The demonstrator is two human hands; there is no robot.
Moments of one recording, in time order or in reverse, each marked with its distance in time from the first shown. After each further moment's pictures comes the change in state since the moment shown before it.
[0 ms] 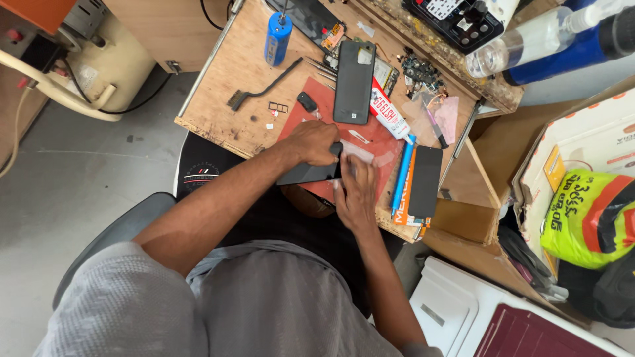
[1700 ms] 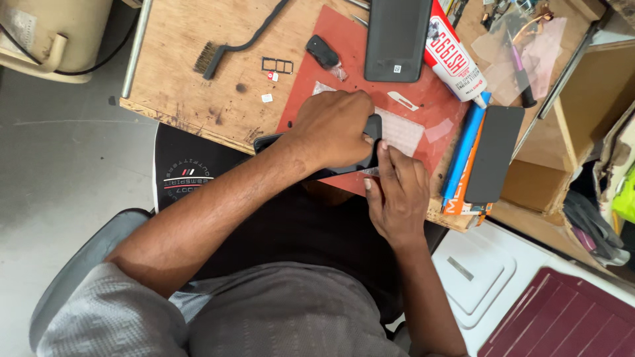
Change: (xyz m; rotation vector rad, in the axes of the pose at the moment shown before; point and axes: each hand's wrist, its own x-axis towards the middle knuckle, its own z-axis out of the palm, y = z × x) left_hand -0.009 0.006 -0.004 -0.127 0.066 -0.041; right_hand -0.003 0.010 0.013 -0.065 -0.011 0.035
